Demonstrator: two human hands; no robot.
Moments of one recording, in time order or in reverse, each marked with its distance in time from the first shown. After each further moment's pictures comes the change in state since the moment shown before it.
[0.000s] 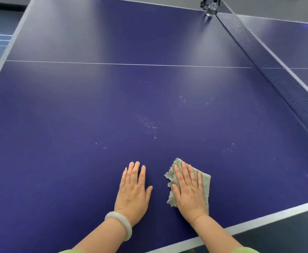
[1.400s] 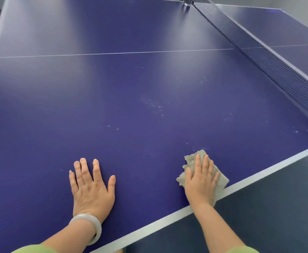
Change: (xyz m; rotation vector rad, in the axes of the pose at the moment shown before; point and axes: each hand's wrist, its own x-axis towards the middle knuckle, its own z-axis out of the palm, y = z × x) left_hand -0.082 -0.151 0.000 0.095 0.143 -0.294; right_hand -0.072 -0.089 -0.001 0.115 0.057 0.574
